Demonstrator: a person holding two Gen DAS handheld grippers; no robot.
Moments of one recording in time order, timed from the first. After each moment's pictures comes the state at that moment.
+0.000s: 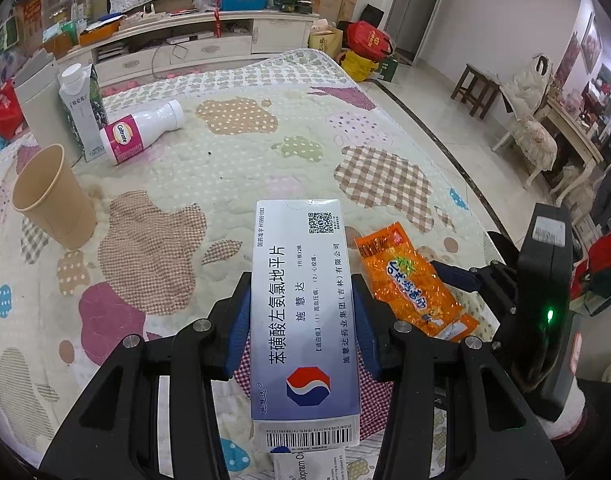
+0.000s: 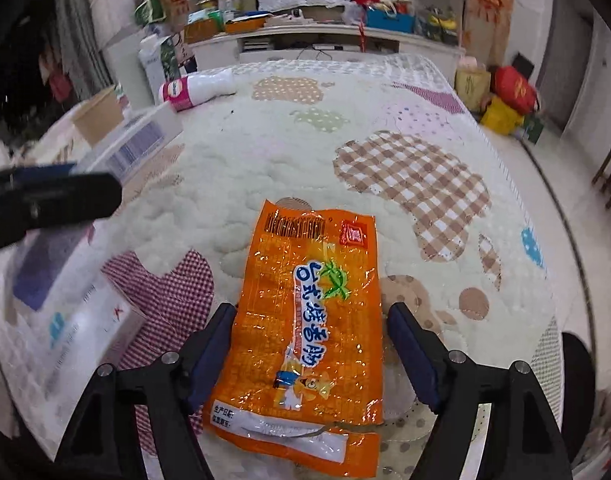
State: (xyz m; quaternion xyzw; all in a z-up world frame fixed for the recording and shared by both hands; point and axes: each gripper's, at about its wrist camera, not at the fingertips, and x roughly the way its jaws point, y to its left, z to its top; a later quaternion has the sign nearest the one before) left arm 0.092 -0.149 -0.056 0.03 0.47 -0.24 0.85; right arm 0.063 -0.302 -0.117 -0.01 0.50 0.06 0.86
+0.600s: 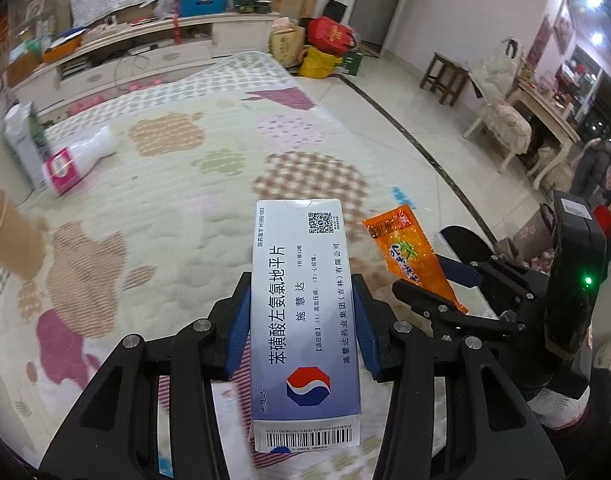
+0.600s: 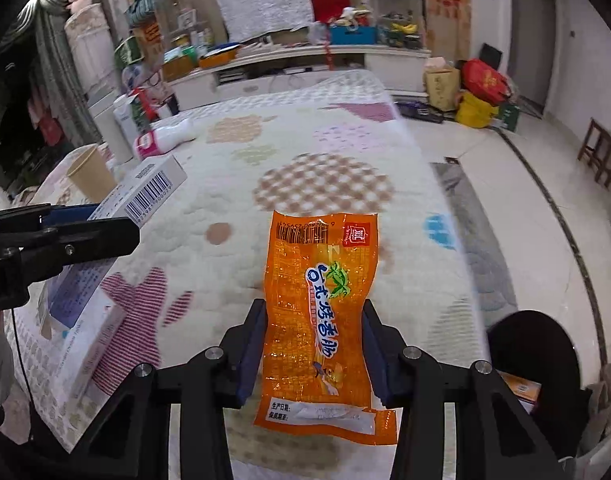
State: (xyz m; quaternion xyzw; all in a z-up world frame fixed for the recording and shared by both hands) left arm 0.080 -0.219 -0.043 0.05 0.46 -0.29 0.83; right arm 0.032 -0.386 -0.083 0.05 0.47 0.03 0.88
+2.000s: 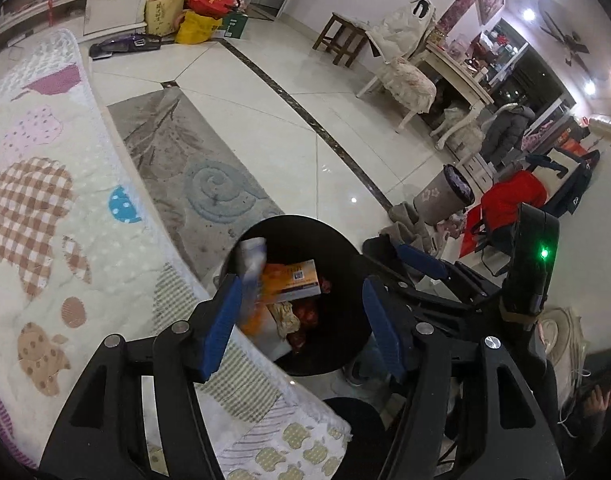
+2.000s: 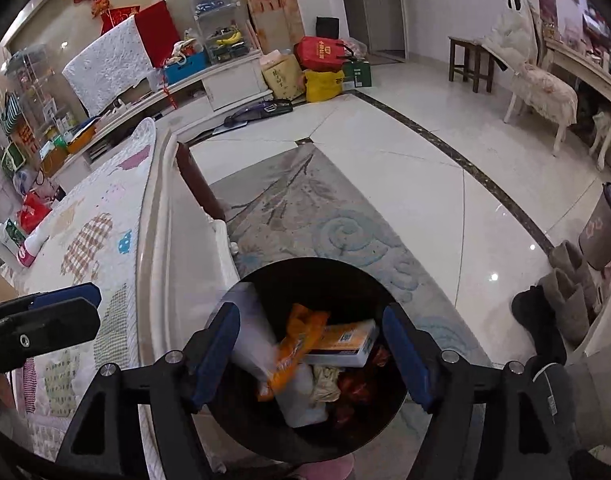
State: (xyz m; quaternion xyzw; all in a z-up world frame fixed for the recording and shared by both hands) left arm 0.044 -0.435 -0.064 0.02 0.50 -0.46 0.73; right arm -0.062 -0.609 -0.090 0.18 0.45 -0.17 0.86
